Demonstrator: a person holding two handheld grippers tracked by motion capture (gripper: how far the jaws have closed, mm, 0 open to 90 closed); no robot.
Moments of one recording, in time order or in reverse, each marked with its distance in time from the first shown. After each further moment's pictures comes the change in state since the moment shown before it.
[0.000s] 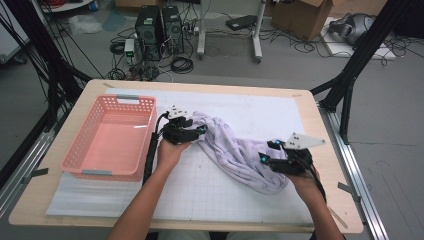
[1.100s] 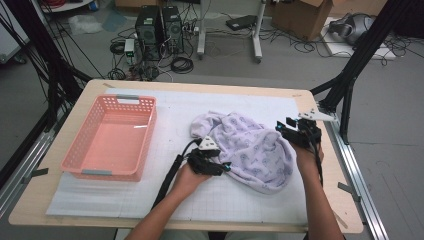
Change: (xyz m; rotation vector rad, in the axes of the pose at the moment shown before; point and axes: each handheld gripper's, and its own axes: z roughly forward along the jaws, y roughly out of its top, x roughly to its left) left arm -0.095 -0.043 0.029 0.186 -0.243 0.189; right arm -0.060 0.001 -0.010 -0.028 -0.377 0.234
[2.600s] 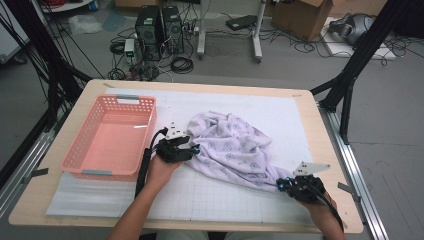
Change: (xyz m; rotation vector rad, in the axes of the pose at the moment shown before) left arm 0.066 -0.017 -0.073 -0.074 0.227 -0.083; right arm 0.044 -0.101 -0.066 0.319 0.306 -0.178
